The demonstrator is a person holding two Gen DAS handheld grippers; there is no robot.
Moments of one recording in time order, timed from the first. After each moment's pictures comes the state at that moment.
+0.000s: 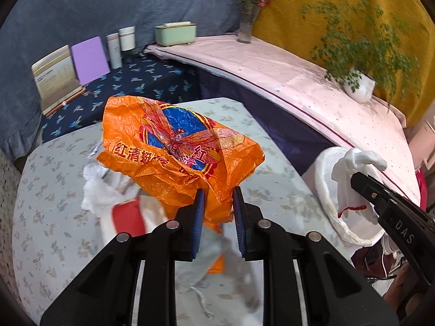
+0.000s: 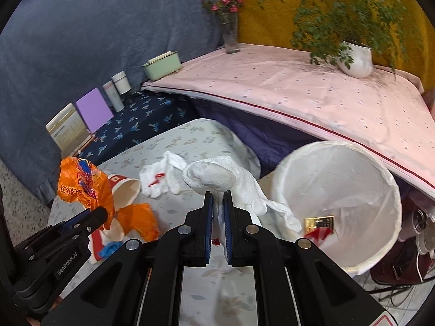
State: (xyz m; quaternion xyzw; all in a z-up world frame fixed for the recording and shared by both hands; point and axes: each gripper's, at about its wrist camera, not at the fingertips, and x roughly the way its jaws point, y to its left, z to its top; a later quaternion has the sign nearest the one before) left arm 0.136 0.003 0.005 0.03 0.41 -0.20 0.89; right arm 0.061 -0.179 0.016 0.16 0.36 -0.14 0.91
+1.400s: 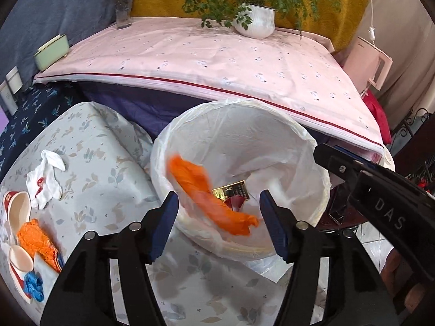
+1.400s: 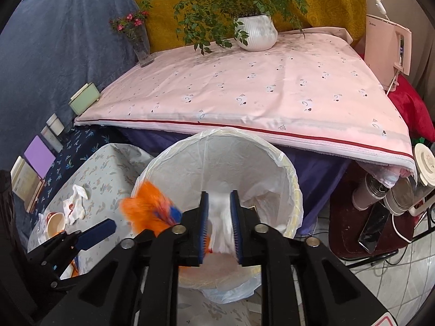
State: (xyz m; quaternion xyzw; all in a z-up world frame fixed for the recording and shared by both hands) left arm 0.089 -0.202 -0.034 0.14 0.43 -0.38 0.81; right arm -0.014 -0.332 -0.014 0.24 0.35 -0.27 0.87
